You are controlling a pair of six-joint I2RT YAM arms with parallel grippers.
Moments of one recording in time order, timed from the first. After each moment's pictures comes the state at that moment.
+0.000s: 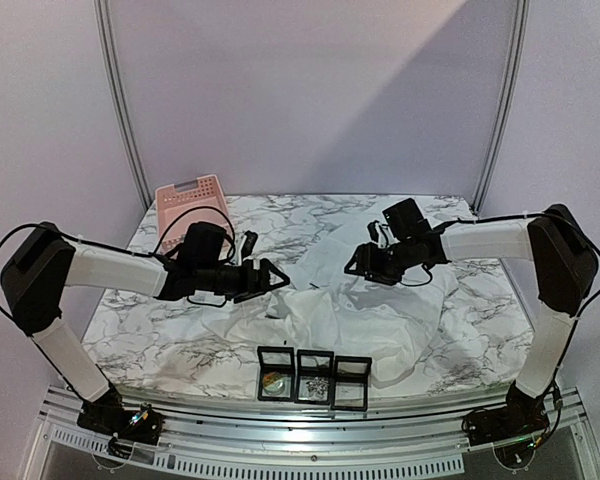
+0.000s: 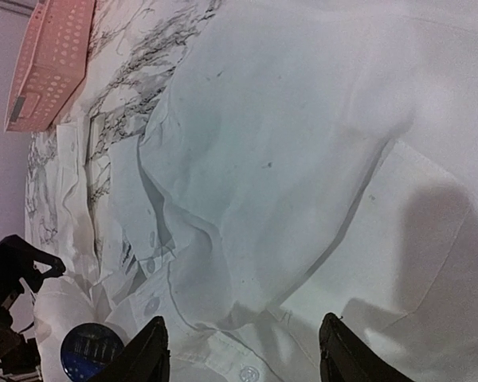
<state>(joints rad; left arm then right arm) -0.63 1.65 0.82 0.22 0.43 -0.70 0.58 1.84 1.18 -0.19 -0.29 0.67</state>
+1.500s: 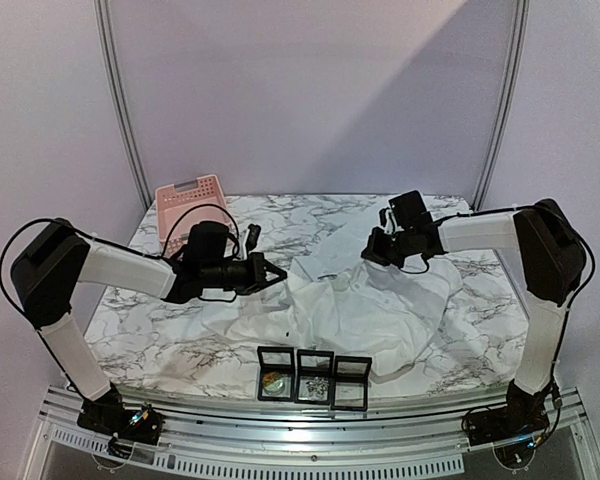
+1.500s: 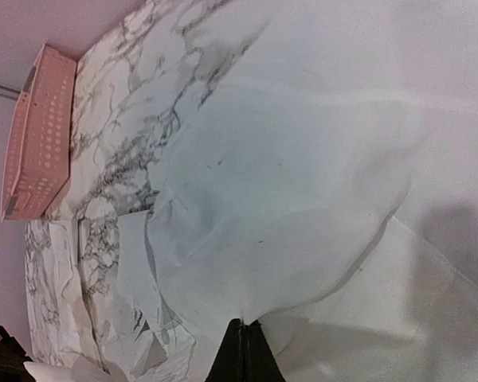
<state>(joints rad) -0.64 1.72 0.82 0.43 0.42 -0.80 0.49 1.94 1.26 -0.09 -0.20 0.73</state>
